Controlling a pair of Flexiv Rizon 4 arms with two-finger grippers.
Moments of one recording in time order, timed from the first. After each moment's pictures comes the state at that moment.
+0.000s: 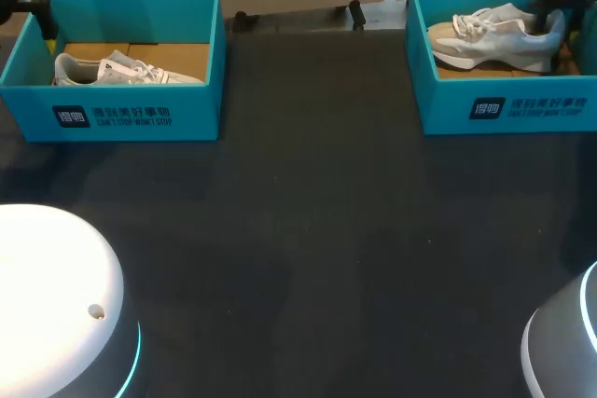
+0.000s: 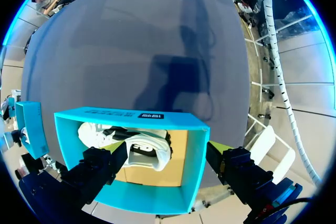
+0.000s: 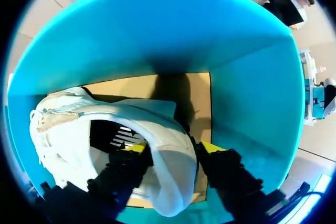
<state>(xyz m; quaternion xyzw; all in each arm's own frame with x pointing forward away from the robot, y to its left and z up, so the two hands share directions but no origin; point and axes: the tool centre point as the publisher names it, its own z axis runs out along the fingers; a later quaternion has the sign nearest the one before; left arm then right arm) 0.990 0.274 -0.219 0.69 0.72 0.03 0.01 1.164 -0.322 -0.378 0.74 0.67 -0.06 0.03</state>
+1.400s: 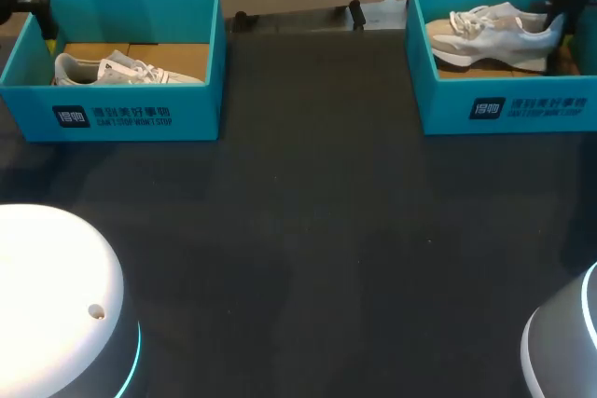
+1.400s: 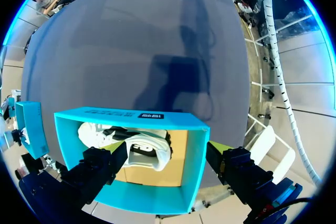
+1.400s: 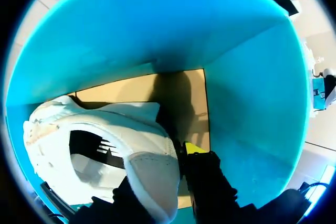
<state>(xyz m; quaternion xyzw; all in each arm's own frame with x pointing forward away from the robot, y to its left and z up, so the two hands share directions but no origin) 0.990 0.274 -0.219 0.69 0.72 0.03 0.01 1.164 -0.329 -0.381 0.76 0.65 -0.05 0.03</state>
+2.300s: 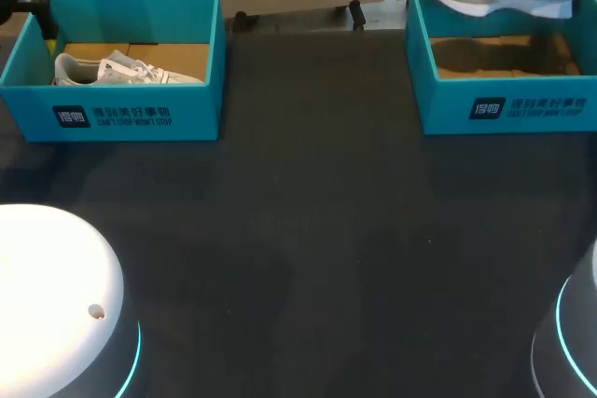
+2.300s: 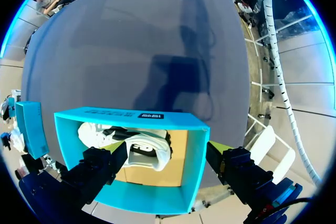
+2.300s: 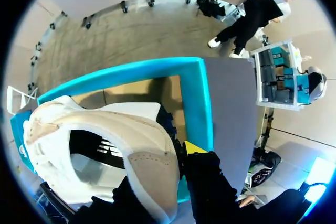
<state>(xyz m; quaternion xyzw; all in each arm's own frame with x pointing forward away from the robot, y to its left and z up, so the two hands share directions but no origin) 0.990 0.274 -0.219 0.69 0.72 0.03 0.01 1.151 -0.325 -0.233 0.76 0.64 -0.09 0.04</state>
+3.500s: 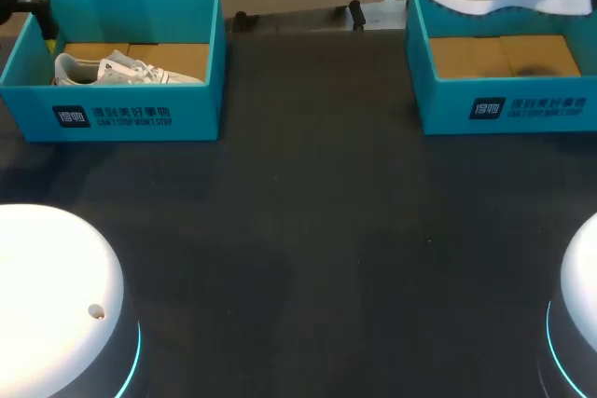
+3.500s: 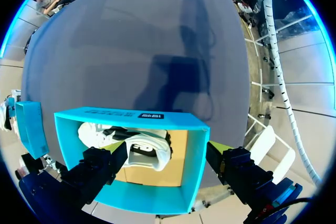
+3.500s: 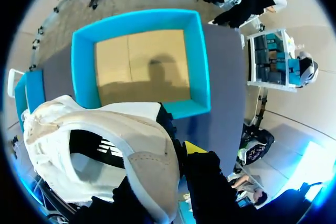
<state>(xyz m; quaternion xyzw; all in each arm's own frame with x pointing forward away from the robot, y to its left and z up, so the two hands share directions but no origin) 0.990 0.274 -0.219 0.69 0.72 0.03 0.01 0.986 -0.247 -0.122 0.75 0.64 -0.15 -0.01</state>
